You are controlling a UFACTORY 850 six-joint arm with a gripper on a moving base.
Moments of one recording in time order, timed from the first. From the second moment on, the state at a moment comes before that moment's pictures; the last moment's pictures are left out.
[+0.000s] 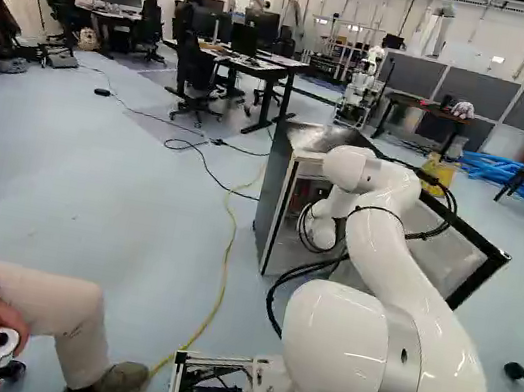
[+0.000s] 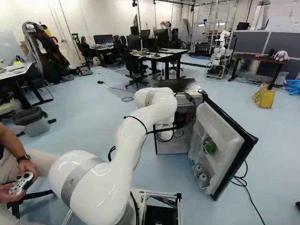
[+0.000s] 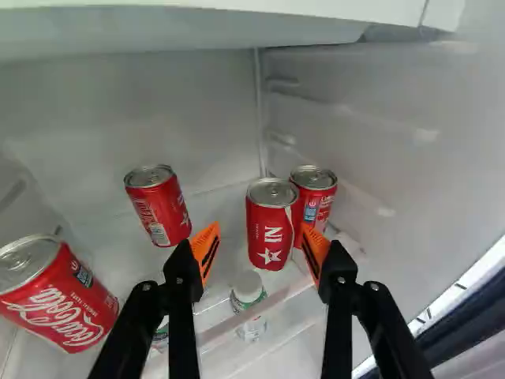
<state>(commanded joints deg) -20.3 -84.4 -92.0 1.7 68.4 0.0</state>
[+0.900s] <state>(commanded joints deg) -20.1 -86.2 -95.2 2.9 67.0 0.0</state>
